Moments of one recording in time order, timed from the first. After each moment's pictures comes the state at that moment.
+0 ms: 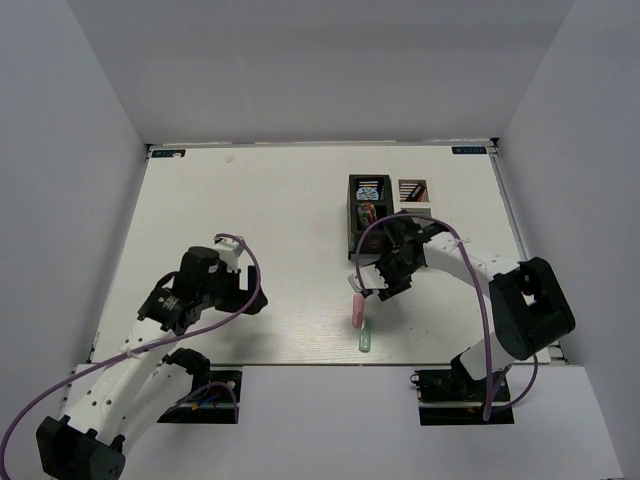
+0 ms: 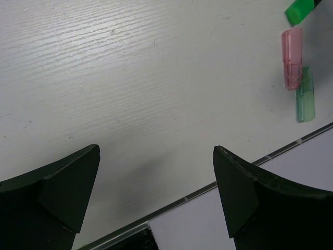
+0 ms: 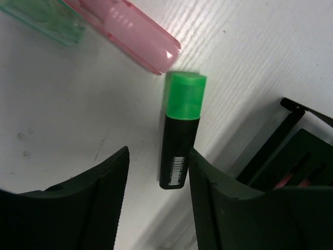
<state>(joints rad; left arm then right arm) -0.39 0.72 0.60 -0.69 0.19 -0.26 0.53 1.52 0.92 -0.77 -0.45 -1.62</state>
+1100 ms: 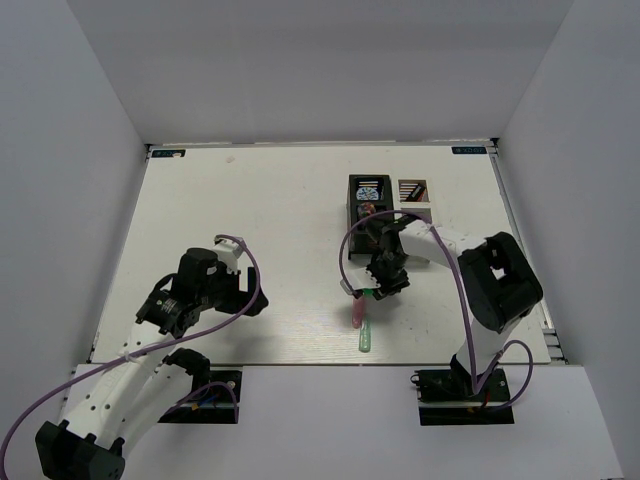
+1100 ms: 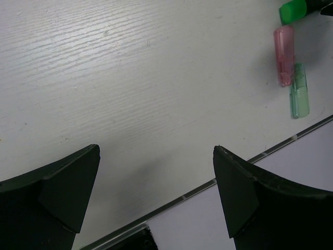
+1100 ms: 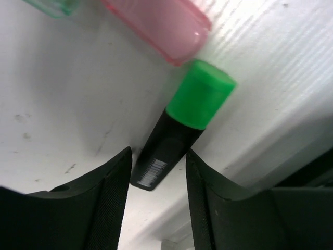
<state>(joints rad) -0.39 0.70 0.60 -0.69 0.22 -0.25 0.60 1.74 1.07 -0.91 -0.26 -1.58</state>
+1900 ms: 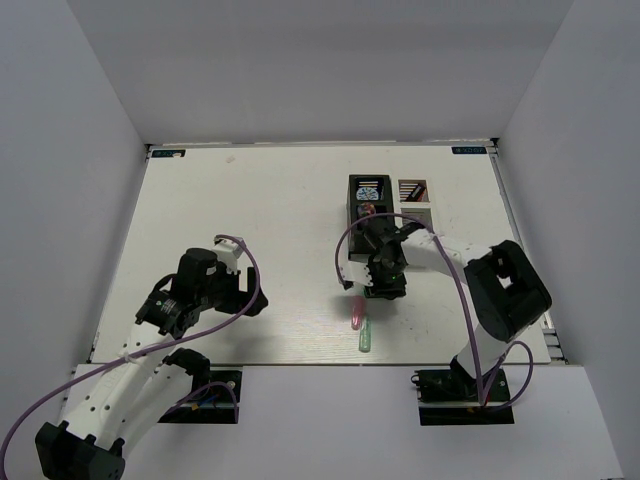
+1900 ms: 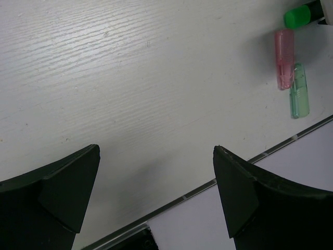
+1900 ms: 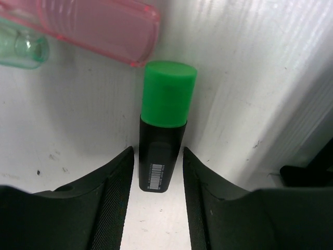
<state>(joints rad) -0.39 0.69 0.59 -0.69 0.22 -0.25 0.63 1.69 0.99 -0.81 -0.20 -1.17</state>
